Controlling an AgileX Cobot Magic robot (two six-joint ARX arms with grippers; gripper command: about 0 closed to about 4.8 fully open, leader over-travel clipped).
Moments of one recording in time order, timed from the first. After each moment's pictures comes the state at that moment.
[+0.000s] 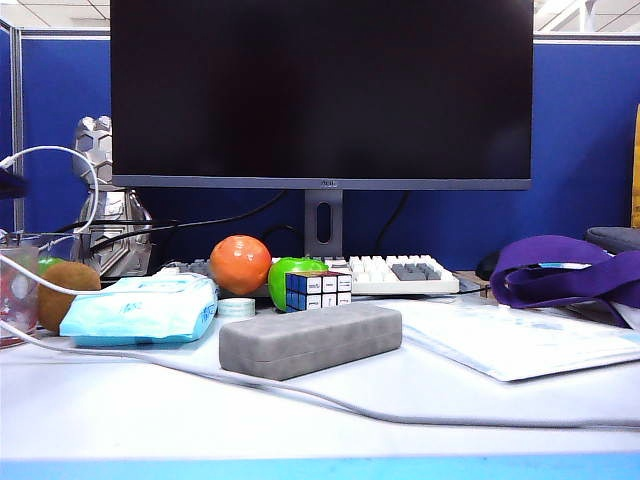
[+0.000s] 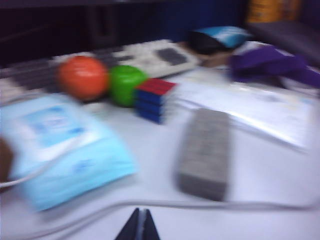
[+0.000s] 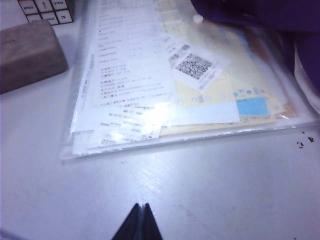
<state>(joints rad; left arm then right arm) -0.47 0.19 0.01 0.08 0.07 0.03 0.42 0.32 0.05 -0.16 0.13 0.12</state>
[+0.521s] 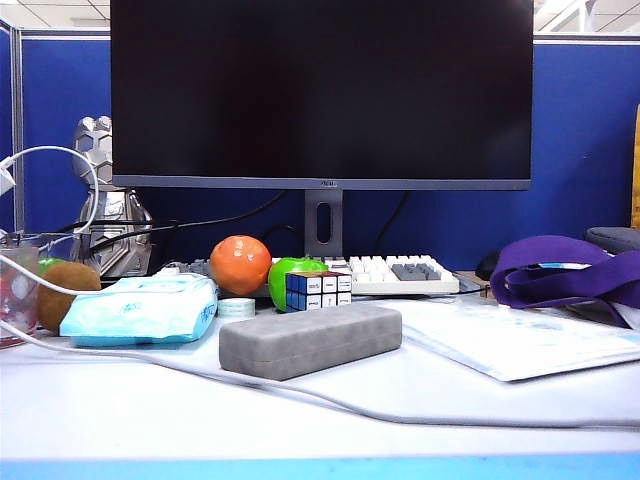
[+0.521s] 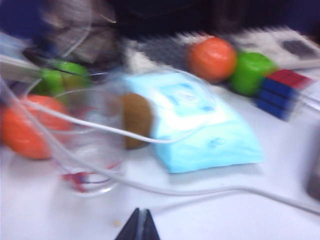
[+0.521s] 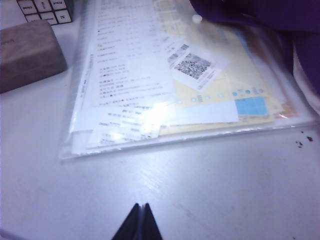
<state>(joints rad) -0.13 0.00 0.01 -0.15 0.06 0.03 0.42 0.32 0.05 -0.16 0.13 0.12</state>
